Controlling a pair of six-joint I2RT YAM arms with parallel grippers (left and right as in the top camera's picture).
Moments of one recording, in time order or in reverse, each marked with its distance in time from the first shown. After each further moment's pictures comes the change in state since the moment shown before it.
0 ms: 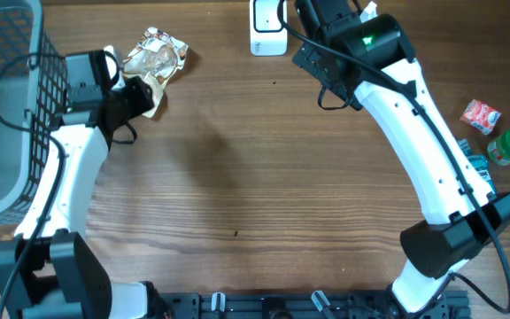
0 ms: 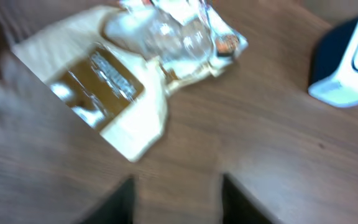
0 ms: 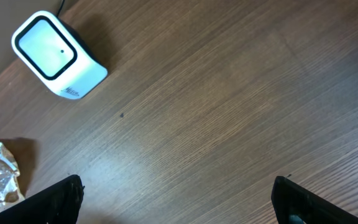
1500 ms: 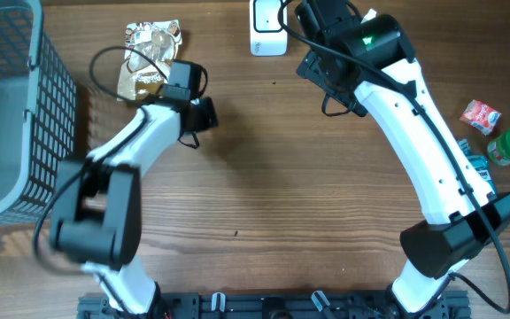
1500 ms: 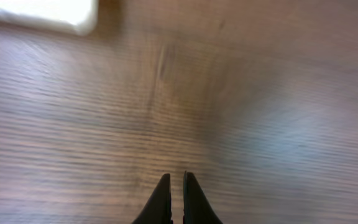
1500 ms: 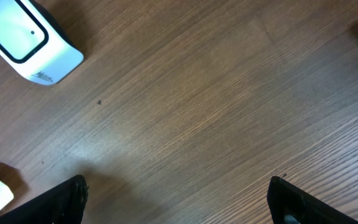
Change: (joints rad) left arm -0.319 0.280 0.025 0.049 -0.131 -0.130; right arm 0.000 0.000 0.000 -0.083 -0.010 -0.009
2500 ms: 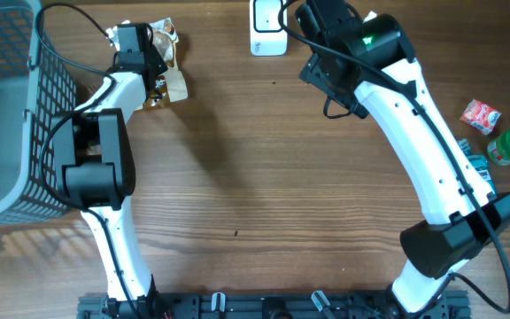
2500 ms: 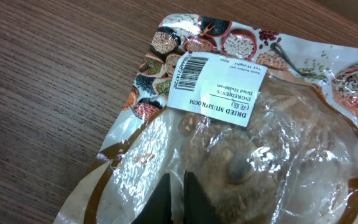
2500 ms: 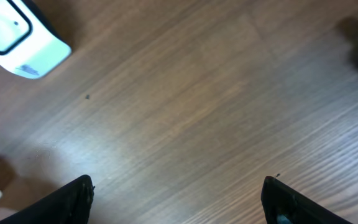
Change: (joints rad) left arm 0.243 0.420 0.376 0.308 -0.197 0.038; right arm 0.000 0.000 0.000 -0.048 0.003 -0.006
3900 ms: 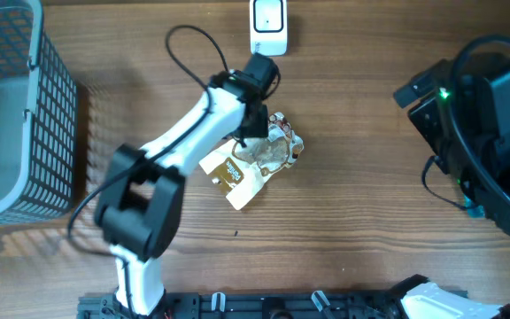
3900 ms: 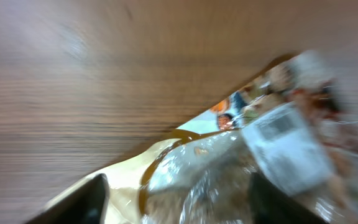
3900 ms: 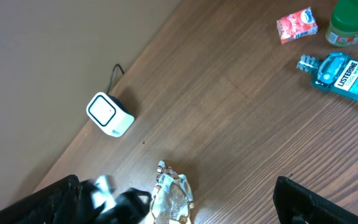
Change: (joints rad) left arm -0.536 -0.287 -0.011 -0.802 0.087 -0.095; right arm 0.000 -0.545 0.000 -0.126 0.135 0.150
